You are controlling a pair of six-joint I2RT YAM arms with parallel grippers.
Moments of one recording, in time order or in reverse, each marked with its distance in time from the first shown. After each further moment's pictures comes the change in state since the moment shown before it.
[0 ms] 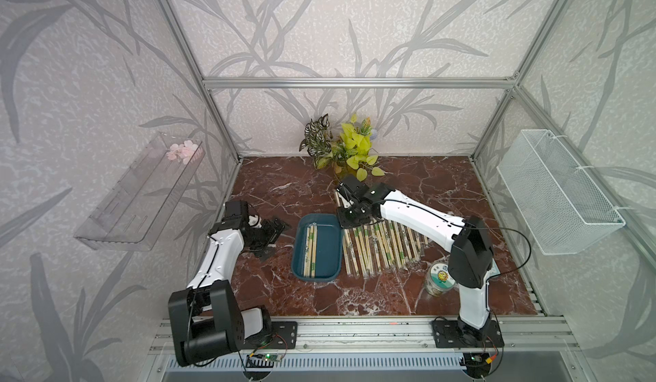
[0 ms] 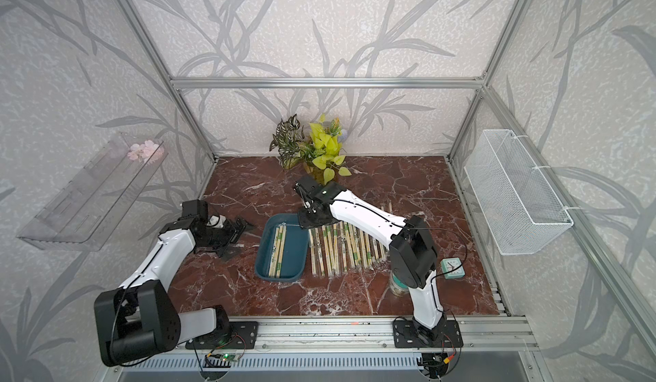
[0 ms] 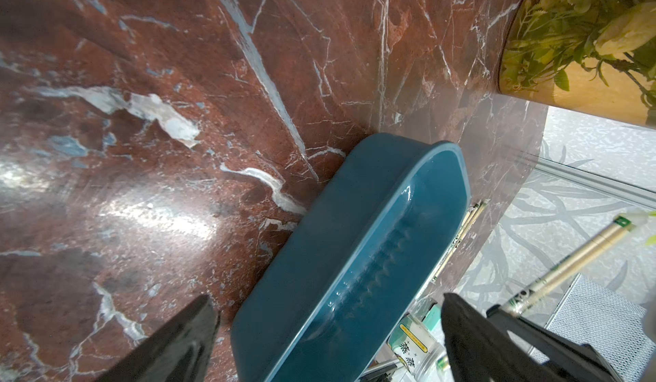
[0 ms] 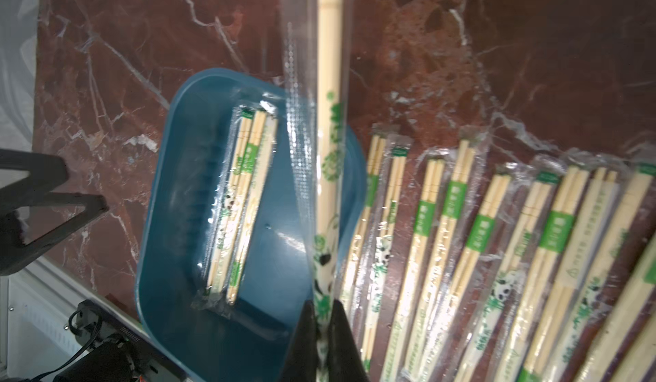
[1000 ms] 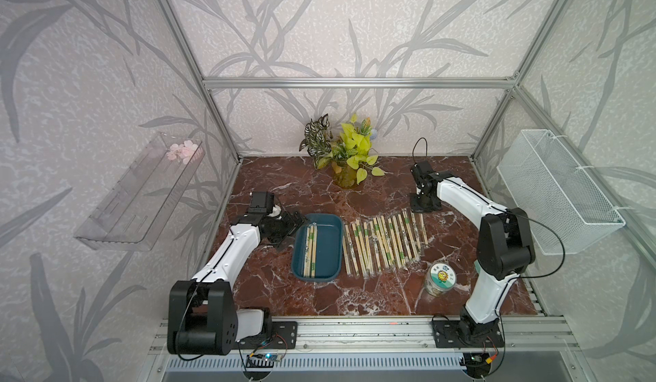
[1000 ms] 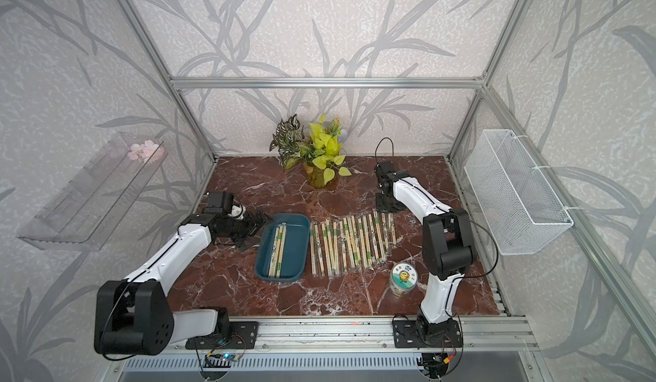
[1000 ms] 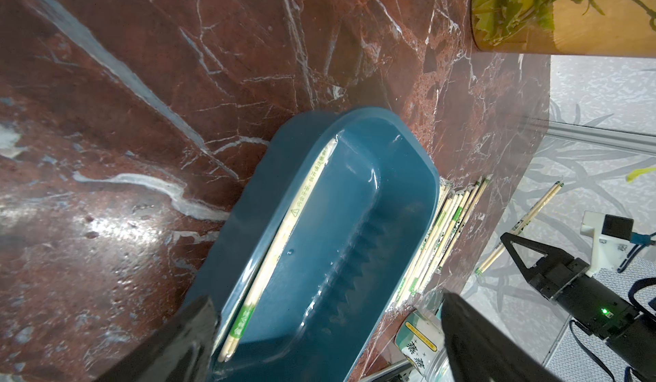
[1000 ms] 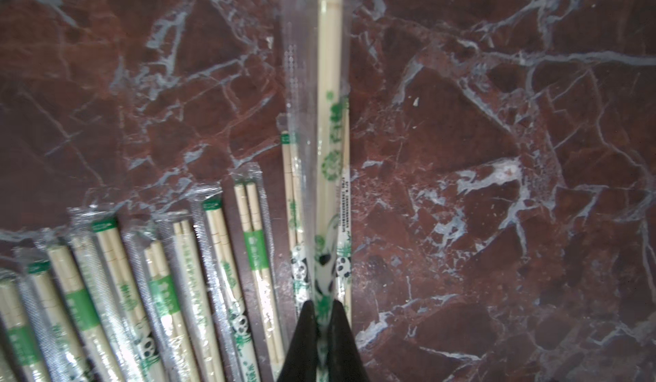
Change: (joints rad) left arm -0.269 0.041 0.052 0.121 -0.098 -0.155; right arm -0.550 -0.090 -0.280 -0.015 0.261 -0.290
